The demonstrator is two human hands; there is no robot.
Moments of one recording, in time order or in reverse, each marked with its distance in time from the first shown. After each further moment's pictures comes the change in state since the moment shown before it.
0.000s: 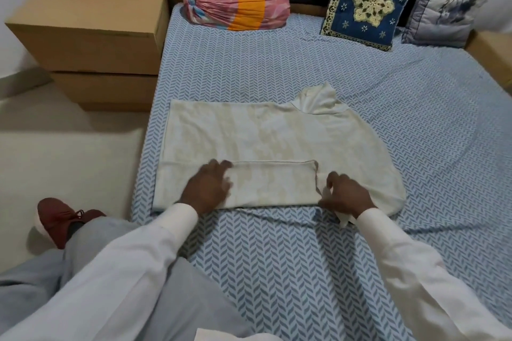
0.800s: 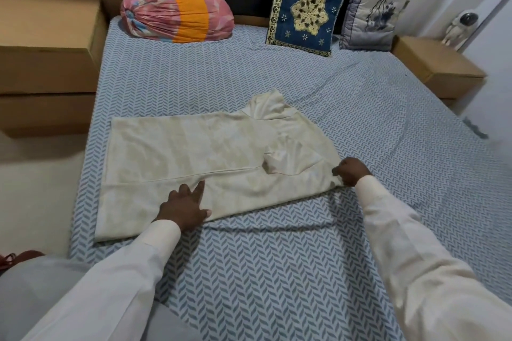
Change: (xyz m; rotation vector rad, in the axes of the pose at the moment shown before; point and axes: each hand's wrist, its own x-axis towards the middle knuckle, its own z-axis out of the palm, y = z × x) left_hand 0.019 0.042 0.033 0.252 -0.436 -0.138; right_hand 0.053 0.142 -0.055 0.439 0.092 0.415
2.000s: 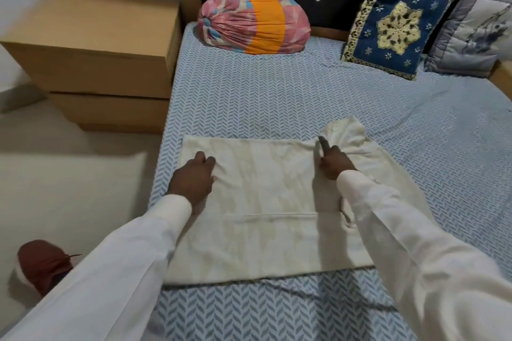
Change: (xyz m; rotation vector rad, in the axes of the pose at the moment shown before) left_hand 0.091 -0.141 -0.103 0.085 0.401 0.019; right_hand 0.045 -0.268 0.110 -0.357 -0.004 -0.447
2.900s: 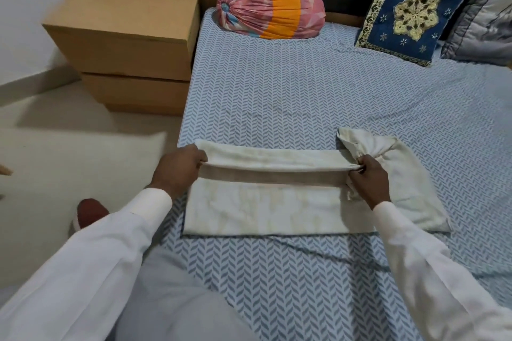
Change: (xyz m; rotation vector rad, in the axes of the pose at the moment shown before) left_hand -0.092 -0.041 -0.021 -0.140 0.188 -0.007; right_hand -0.126 0.055 0.034 0.485 0.407 0.047
